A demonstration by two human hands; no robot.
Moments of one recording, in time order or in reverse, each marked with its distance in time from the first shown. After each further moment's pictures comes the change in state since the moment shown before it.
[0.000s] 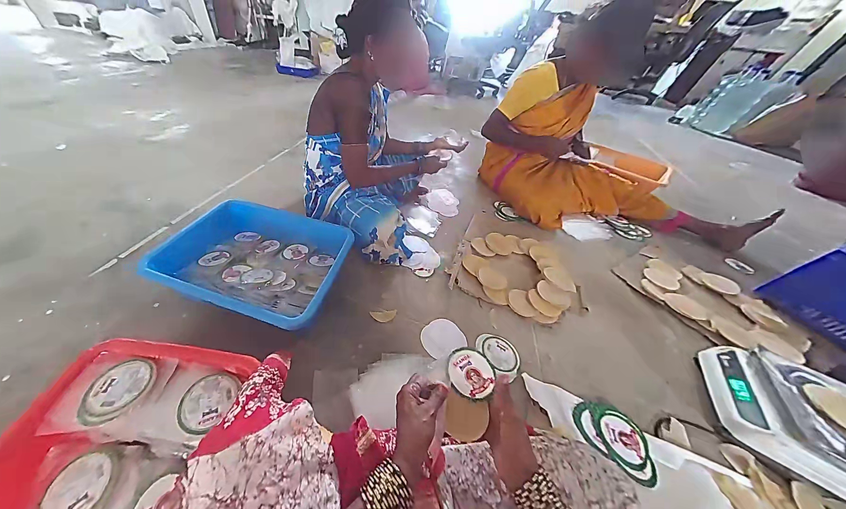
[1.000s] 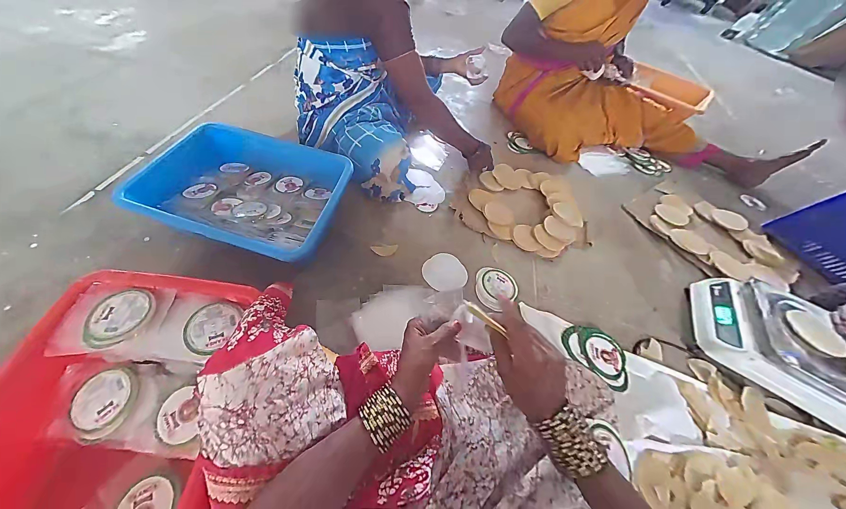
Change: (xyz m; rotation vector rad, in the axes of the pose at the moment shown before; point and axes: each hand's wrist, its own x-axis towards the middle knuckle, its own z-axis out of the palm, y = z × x) left_hand -0.031 0.038 0.000 -0.367 -0.110 -0.194; right_hand -0.023 -0.017 -0.022 -1.198 0.179 -1.260
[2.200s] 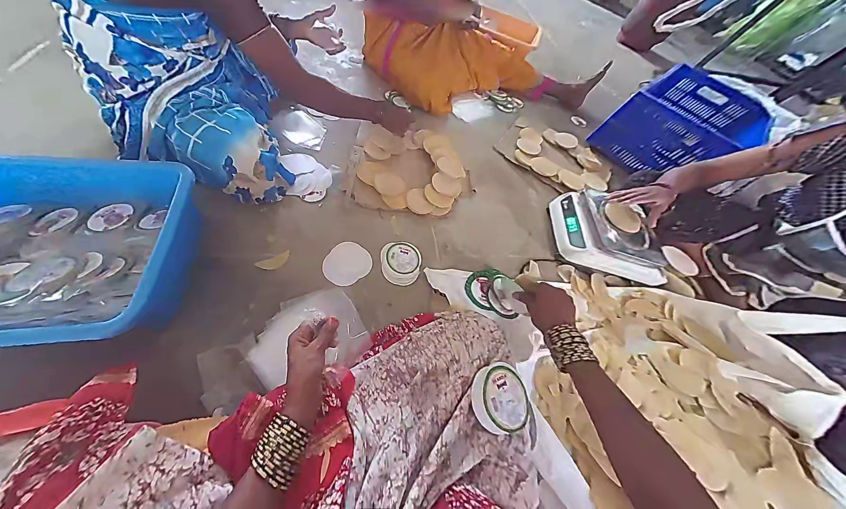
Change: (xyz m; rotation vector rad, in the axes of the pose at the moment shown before) left_hand 0.051 -0.031 -0.018 0.331 0.169 0.079; right_hand -0.074 0.264 -0.071 -0.310 -0.700 1.009
